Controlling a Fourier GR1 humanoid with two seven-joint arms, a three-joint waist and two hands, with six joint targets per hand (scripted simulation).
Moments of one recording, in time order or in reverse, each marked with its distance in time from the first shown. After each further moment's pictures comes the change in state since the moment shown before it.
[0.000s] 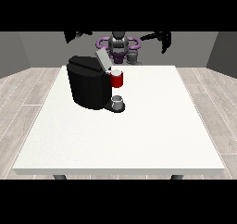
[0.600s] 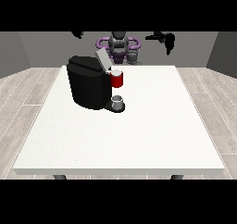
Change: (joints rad) left arm 0.136 -0.064 -0.017 -0.165 0.120 -0.068 0.035; right arm -0.115 -0.049 0.024 -0.022 0.015 0.070 0.064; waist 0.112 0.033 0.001
